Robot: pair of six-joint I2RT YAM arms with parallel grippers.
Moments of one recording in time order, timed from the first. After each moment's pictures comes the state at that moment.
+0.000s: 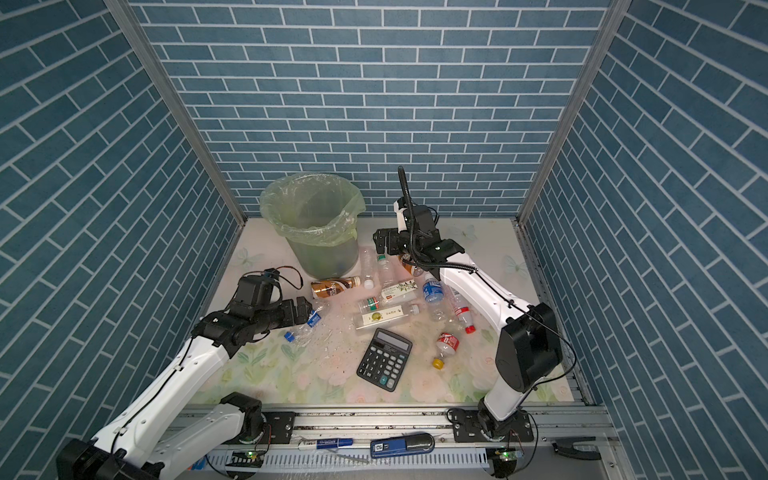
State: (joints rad) left arm -0.31 0.93 0.74 -0.71 0.04 -0.45; right arm 0.61 1.65 1.43 -0.31 -0.10 0.34
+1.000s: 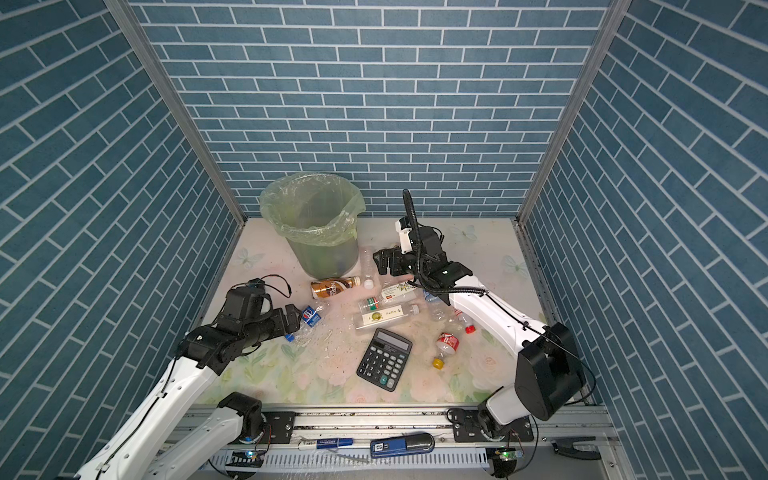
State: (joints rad) left arm -0.32 0.81 0.72 -0.79 -0.02 -0.54; right arm 0.64 1.47 1.16 -0.19 -0.15 0.37
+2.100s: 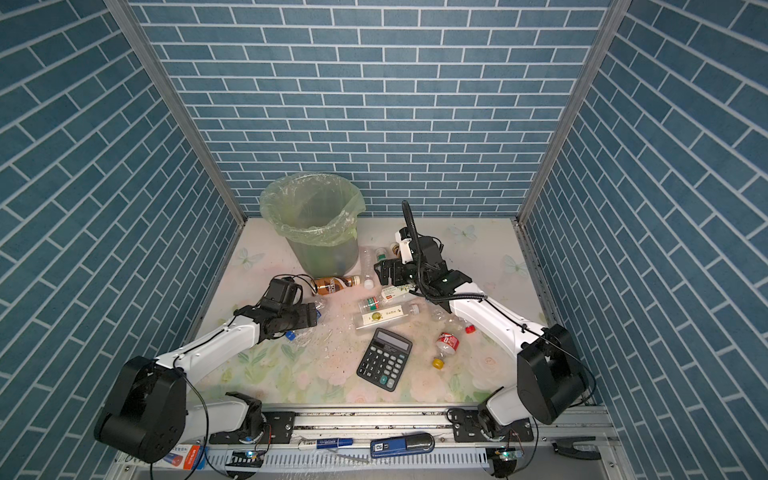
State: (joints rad) left arm -0.32 1.29 0.63 -0.38 -0.07 -0.44; right arm 0.65 1.46 1.08 -0.16 -0.17 0.37
